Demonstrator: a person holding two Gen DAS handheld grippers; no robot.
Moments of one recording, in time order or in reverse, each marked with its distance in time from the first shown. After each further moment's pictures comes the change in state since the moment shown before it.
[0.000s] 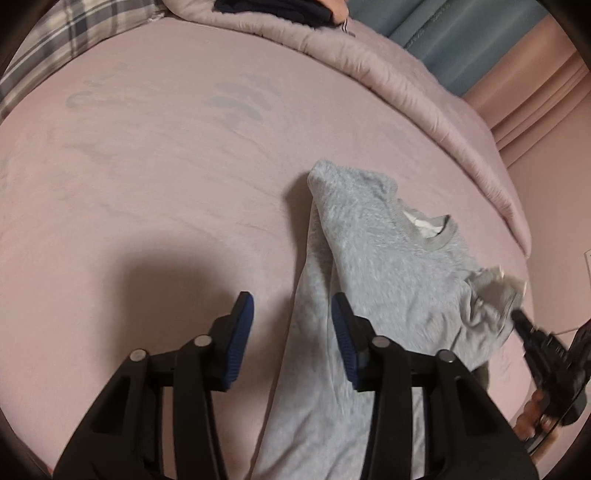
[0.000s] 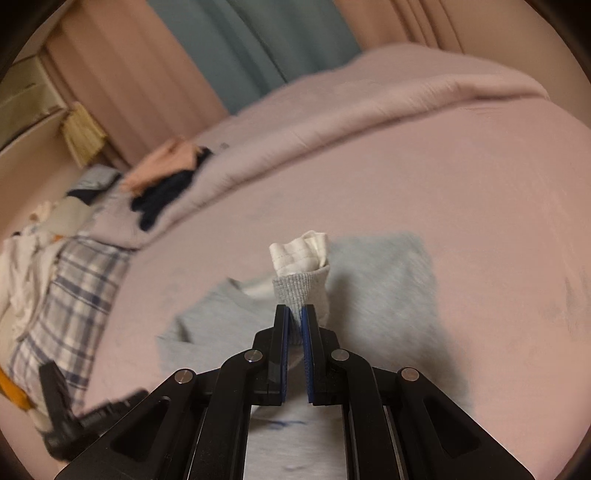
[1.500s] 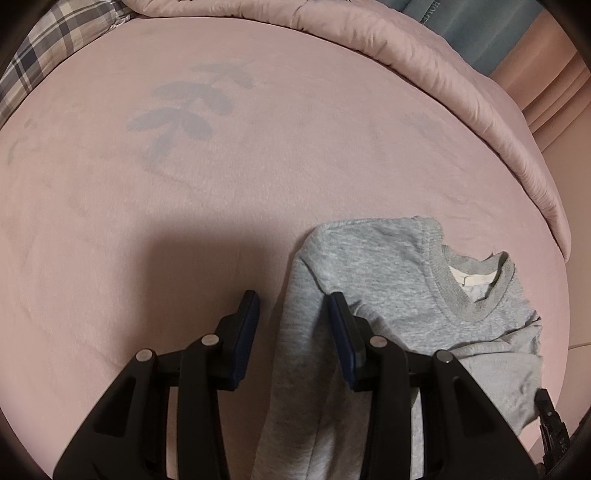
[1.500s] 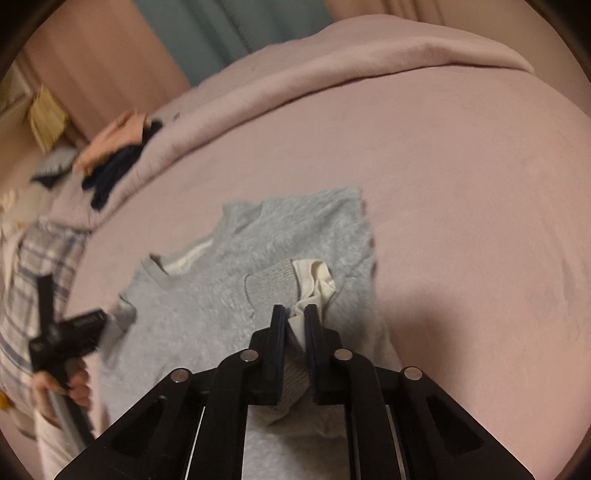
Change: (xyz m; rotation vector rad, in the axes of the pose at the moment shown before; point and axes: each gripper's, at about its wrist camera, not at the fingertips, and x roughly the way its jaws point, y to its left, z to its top) left arm 0.090 -0.034 0.071 0.044 0.039 0.129; right arm 0.019 -0.057 -0.002 0.013 0.066 -0.086
